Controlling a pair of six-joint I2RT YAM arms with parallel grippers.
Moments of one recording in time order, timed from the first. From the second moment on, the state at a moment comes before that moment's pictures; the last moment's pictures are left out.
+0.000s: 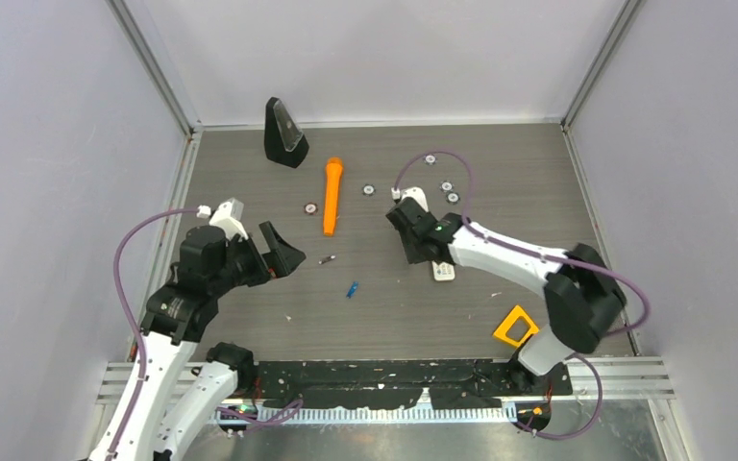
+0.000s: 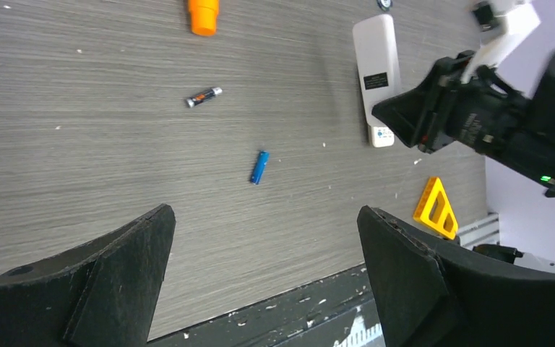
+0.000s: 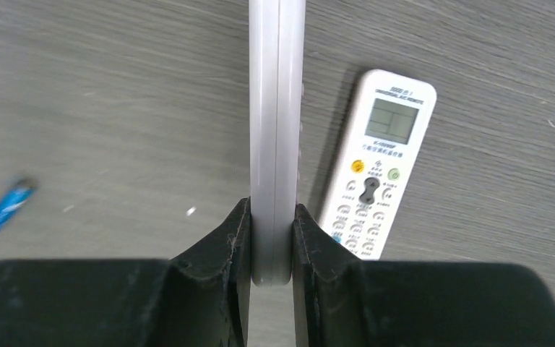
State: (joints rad) left arm -0.29 0.63 0.84 -0.76 0.22 -0.60; right arm 0.79 1.50 1.06 -0.54 0.32 0.39
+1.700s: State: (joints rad) left arm -0.29 0.54 0.85 -0.80 0.12 -0.55; right arm 0.70 1.48 1.04 -0.58 0.31 0.43
